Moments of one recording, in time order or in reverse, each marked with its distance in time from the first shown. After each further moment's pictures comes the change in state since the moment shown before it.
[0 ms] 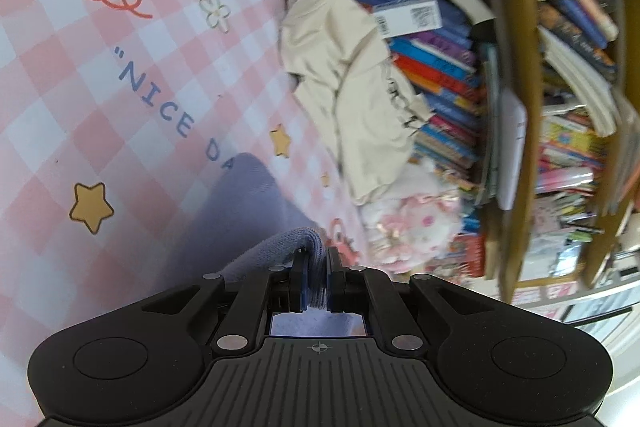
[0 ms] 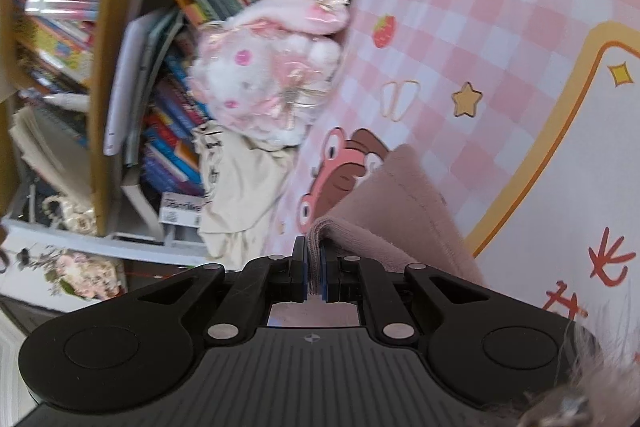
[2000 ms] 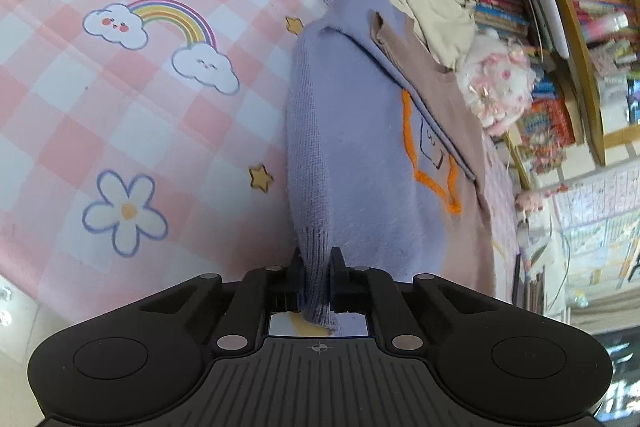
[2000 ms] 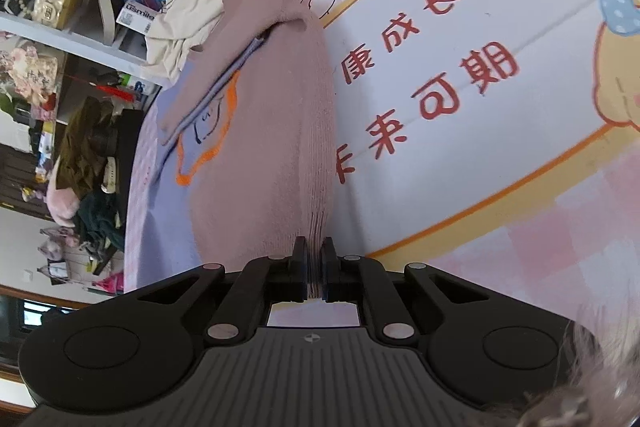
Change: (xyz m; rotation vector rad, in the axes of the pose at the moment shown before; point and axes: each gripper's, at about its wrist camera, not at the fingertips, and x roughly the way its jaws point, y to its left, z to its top) left arm -0.118 0.035 -0.119 0.260 0.144 0.308; right arm -0.091 -0.055 -0.147 -0.328 0.286 -0.206
